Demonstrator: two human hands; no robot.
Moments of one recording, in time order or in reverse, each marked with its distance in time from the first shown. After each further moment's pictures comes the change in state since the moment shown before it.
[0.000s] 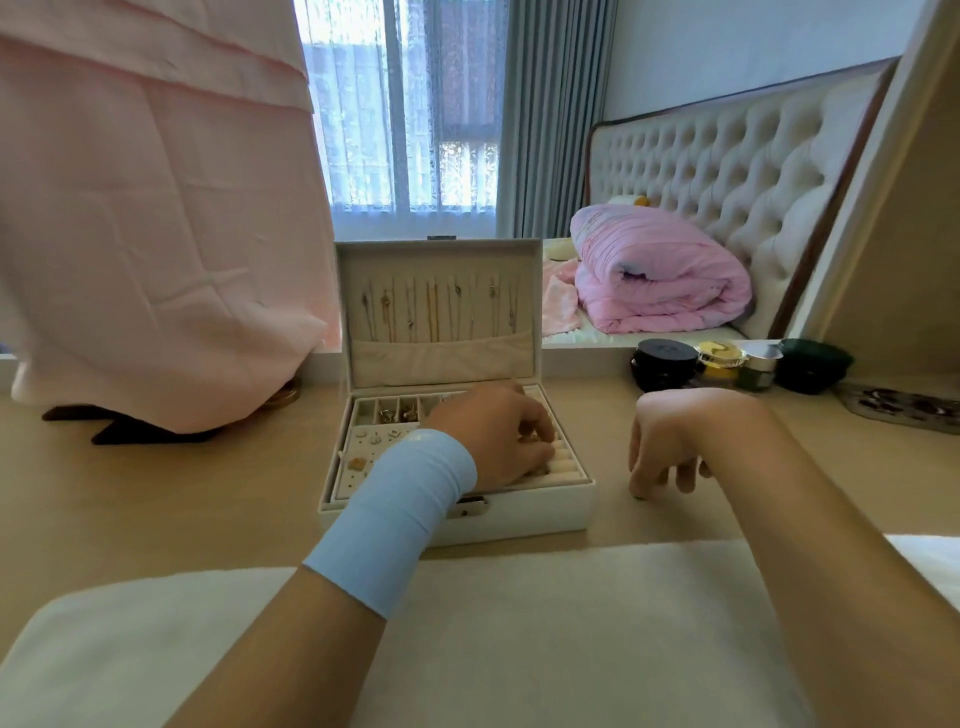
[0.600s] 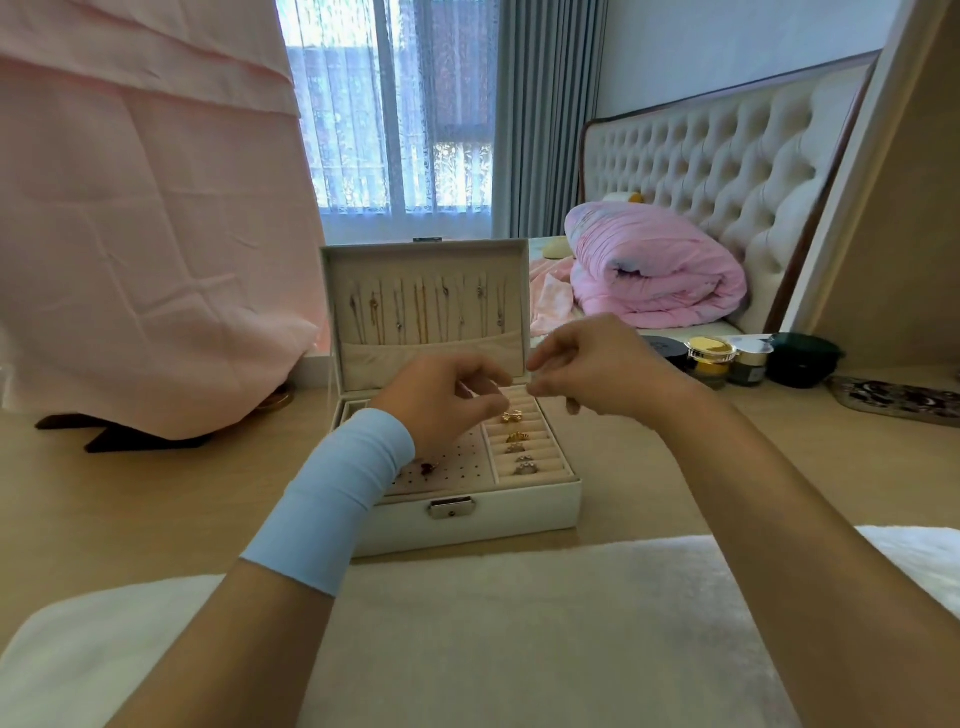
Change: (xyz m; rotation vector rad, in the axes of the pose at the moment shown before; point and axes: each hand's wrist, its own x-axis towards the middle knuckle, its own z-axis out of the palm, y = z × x) left_hand -0.003 -0.022 -0.020 -0.334 0.203 -0.016; right_hand -0.019 -0.035 -0.012 0.703 0.487 -0.496
